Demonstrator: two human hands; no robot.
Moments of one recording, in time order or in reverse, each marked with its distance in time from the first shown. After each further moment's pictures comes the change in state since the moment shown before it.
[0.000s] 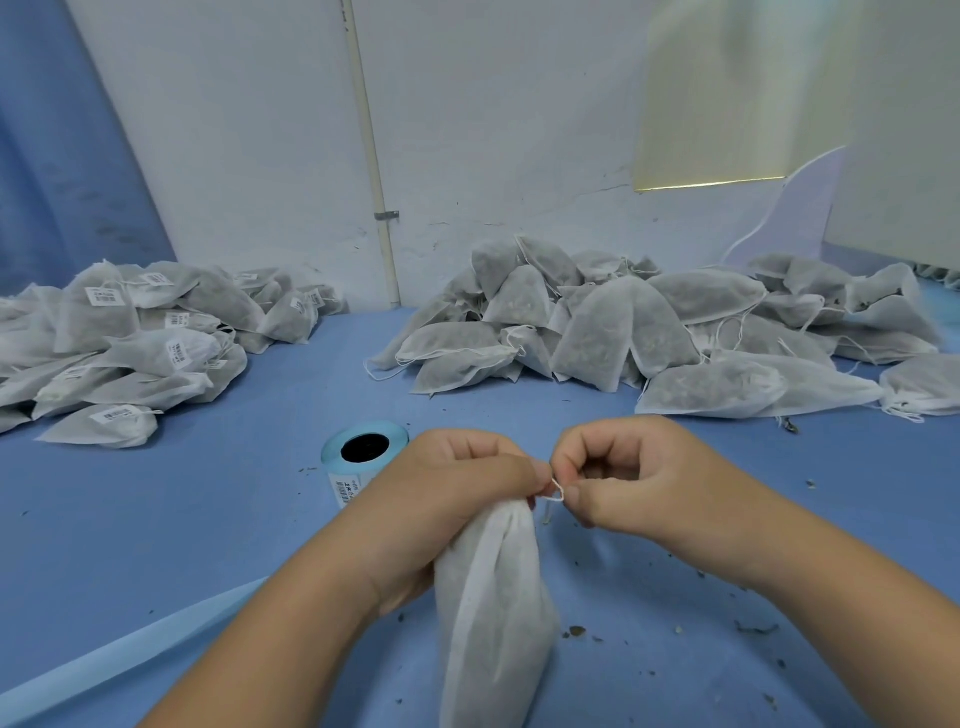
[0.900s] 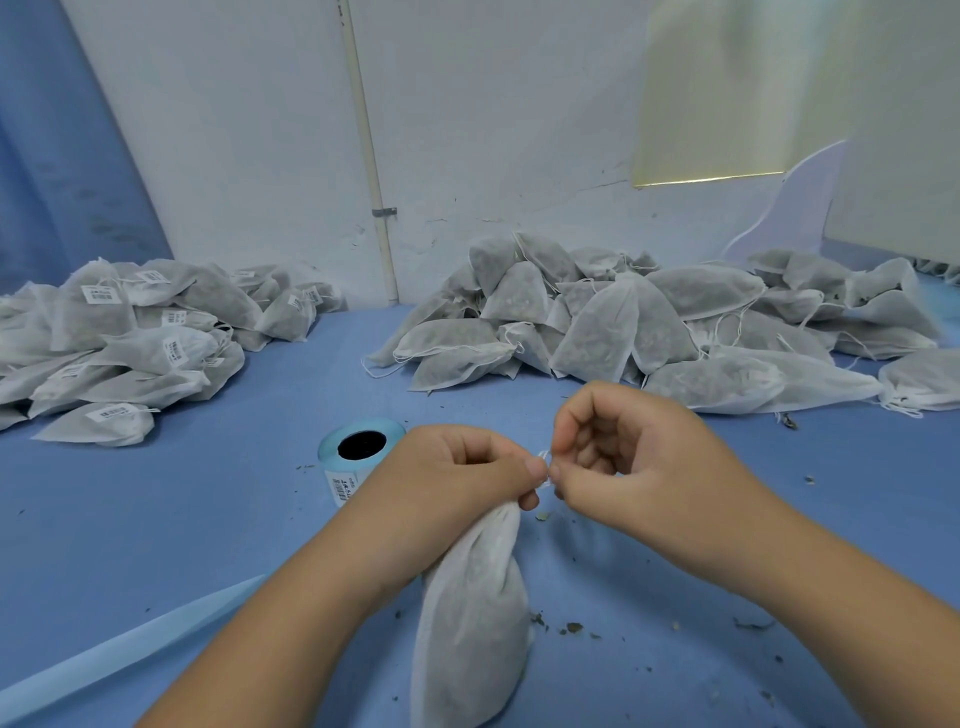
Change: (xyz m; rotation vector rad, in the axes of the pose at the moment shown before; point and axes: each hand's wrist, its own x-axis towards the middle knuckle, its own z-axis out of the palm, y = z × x) left_hand 0.002 -0.004 -0.001 0.228 0.101 0.034; right_hand 0.000 -0.001 0.006 -0.100 0.240 -0.122
